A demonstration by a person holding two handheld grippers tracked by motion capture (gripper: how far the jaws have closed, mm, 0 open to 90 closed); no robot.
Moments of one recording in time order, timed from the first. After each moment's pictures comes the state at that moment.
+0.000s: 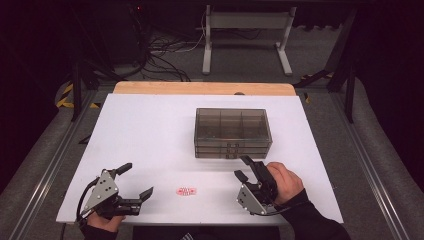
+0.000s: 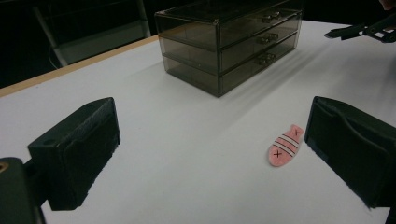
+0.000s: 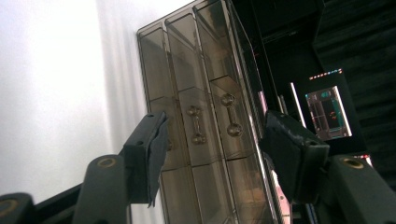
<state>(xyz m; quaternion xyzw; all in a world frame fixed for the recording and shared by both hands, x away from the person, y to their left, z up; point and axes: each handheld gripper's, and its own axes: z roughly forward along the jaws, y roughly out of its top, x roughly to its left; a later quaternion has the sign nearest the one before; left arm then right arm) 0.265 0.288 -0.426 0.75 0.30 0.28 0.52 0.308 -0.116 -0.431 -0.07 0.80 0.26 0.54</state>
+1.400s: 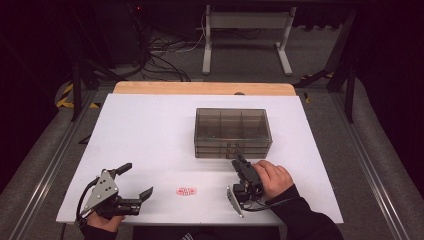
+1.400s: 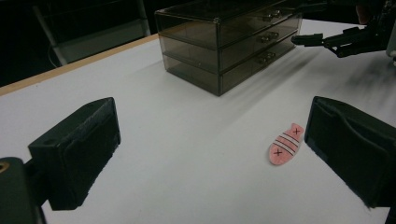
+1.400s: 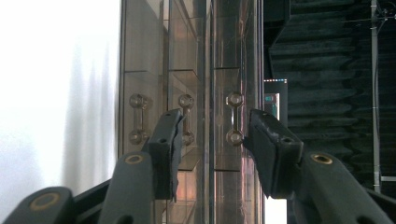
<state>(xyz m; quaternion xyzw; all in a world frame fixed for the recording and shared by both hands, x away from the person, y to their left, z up) 0.265 0.288 -0.426 0.75 0.30 0.27 0.52 0.327 -0.093 -0.471 -0.13 0.74 0.14 0.65</state>
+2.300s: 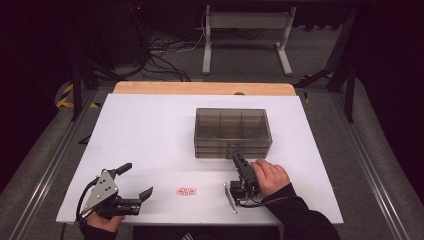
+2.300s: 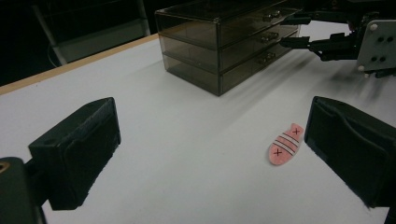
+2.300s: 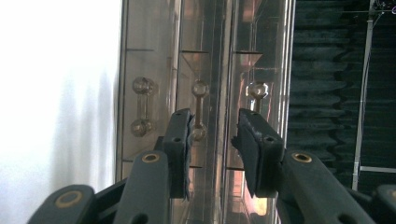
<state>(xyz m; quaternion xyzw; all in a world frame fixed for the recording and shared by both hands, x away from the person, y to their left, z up) 0.265 0.288 -0.426 0.75 0.31 0.27 0.52 0.340 -0.086 -0.486 -0.12 0.73 0.09 0.67</state>
